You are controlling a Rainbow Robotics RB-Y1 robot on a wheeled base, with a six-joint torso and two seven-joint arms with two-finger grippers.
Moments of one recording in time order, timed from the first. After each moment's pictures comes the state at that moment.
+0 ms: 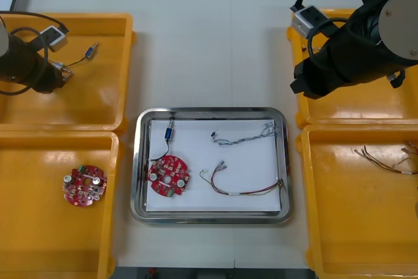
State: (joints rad) right arm -0.68 -0.50 0.06 -2.01 -0.67 1.92 1.54; left arm -0.67 0.70 0.03 -1.22 0.64 1.28 -2.22
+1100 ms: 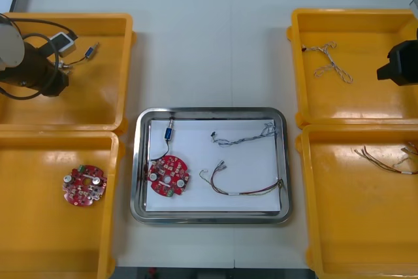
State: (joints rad) right arm -0.53 -0.67 -0.26 -2.01 -0.69 1.92 1.41; left arm -0.67 0.68 -0.02 -1.19 0.58 1.21 -2.22
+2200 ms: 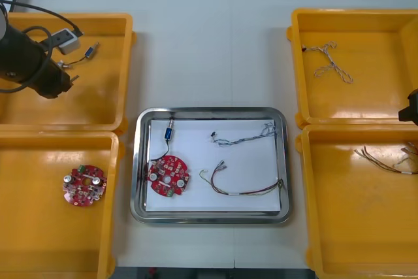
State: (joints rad) right arm -0.33 -0.67 -0.33 -2.01 -0.65 1.92 1.37; left arm -0.67 0.69 0.06 -1.39 0.72 1.59 -2.22
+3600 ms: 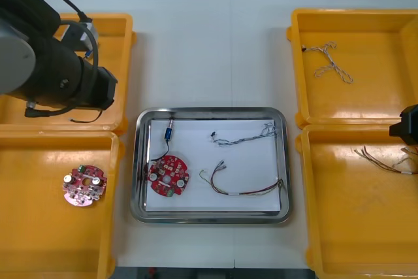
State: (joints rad) right arm -0.19 -0.59 -0.36 -2.23 -0.67 1.92 1.30; left arm -0.57 0.72 -0.15 -2.18 0.77 1.89 -0.90
